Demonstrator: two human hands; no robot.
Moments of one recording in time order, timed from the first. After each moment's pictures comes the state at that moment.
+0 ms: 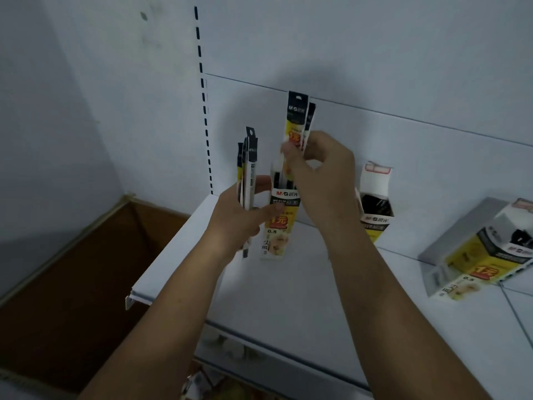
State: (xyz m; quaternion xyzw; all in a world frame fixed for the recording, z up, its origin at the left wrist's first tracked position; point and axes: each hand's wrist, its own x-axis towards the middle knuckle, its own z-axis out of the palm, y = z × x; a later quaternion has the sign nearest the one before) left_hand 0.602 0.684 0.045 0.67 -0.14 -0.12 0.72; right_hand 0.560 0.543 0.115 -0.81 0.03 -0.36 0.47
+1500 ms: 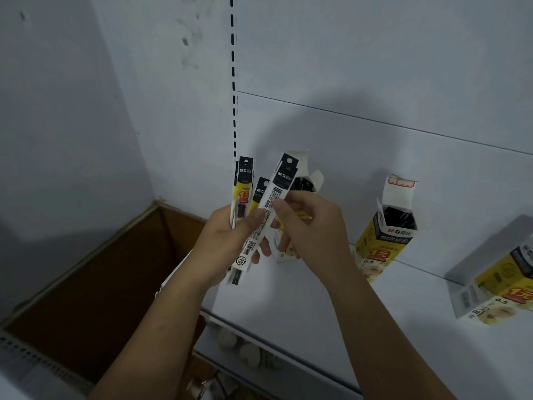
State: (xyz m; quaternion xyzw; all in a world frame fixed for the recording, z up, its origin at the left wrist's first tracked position) left_hand 0.568 0.742 0.057 0.66 -0.20 -0.11 0.72; right_hand 0.523 0.580 0.084 -0.78 0.02 -0.20 0.59
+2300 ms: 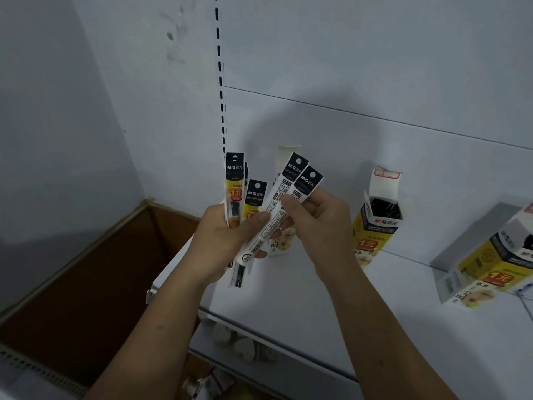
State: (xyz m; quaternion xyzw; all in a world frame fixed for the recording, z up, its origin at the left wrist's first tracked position) left_hand 0.566 0.735 0.051 0.65 -0.18 -0.13 0.73; right_hand 0.513 0.571 0.081 -0.73 0.04 -0.24 0.64
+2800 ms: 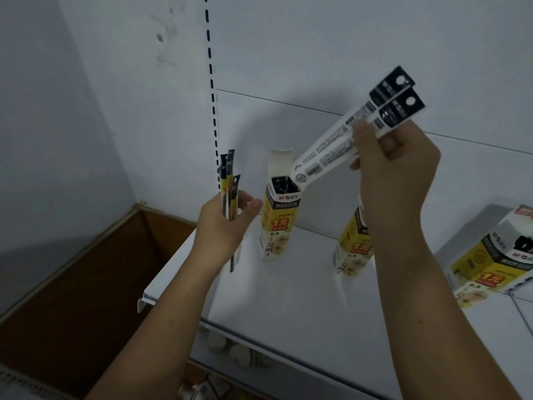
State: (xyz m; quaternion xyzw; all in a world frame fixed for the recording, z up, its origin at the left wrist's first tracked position) left_hand 0.594 0.713 0.043 0.73 -0.12 0.02 0.67; right_hand 0.517 0.518 0.159 -0.70 0.05 -0.50 0.51
